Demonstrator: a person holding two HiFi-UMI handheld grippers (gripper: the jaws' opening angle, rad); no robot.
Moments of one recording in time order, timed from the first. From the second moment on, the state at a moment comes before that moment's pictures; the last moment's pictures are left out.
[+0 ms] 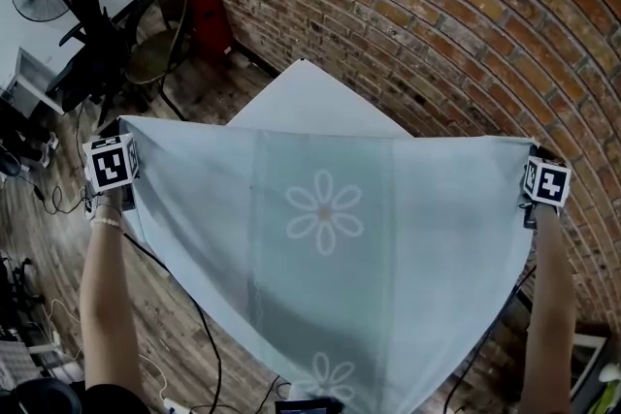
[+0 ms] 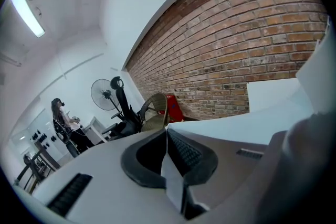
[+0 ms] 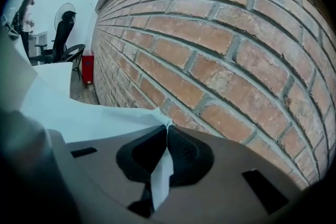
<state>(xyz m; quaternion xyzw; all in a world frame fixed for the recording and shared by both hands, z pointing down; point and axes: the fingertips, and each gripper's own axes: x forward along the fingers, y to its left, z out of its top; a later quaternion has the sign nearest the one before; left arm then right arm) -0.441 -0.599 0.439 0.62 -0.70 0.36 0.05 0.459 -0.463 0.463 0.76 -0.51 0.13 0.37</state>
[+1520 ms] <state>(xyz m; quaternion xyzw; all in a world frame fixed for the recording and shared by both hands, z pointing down) -0.406 -0.544 0.525 0.66 -0.62 0.38 0.19 0.422 -0.464 0.538 0.69 -0.61 0.25 0.30</state>
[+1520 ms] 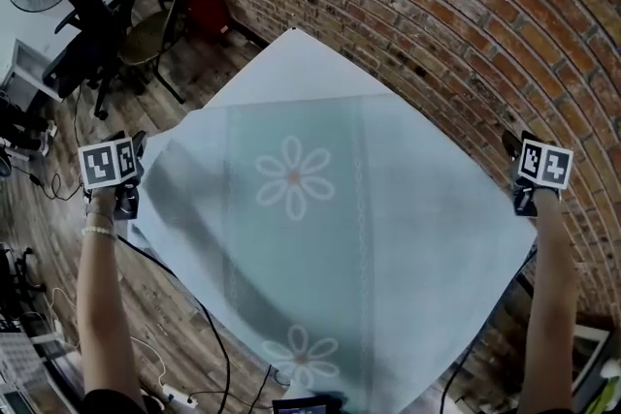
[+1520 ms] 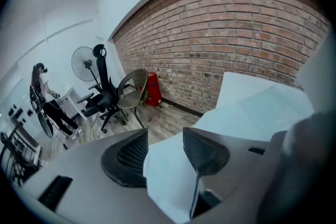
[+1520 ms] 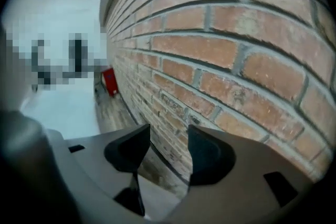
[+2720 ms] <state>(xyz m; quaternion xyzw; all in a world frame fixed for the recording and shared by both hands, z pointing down) -0.346 -0.380 0.583 0.65 -0.63 0.34 0.25 0.322 -0.348 0.583 0.59 -0.70 0.28 0.30</state>
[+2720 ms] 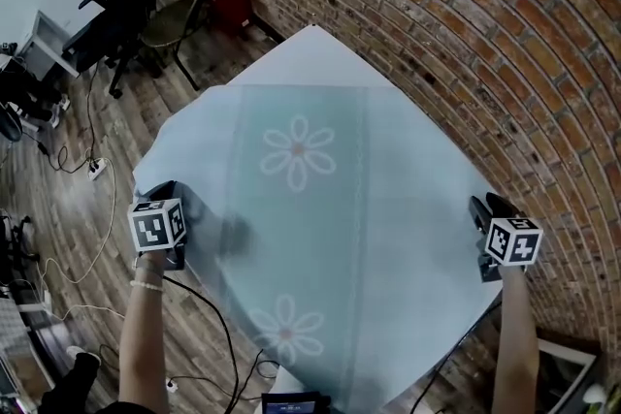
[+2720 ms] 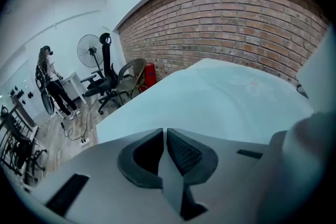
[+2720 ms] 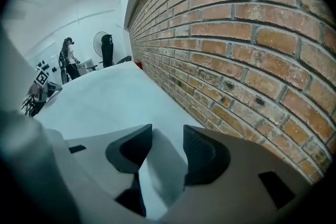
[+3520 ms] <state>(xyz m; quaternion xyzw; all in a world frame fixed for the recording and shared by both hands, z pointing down) -0.353 -0.465 0.584 0.67 -0.61 0.34 0.25 0.304 -0.437 0.582 0.63 -0.68 0.22 0.32</state>
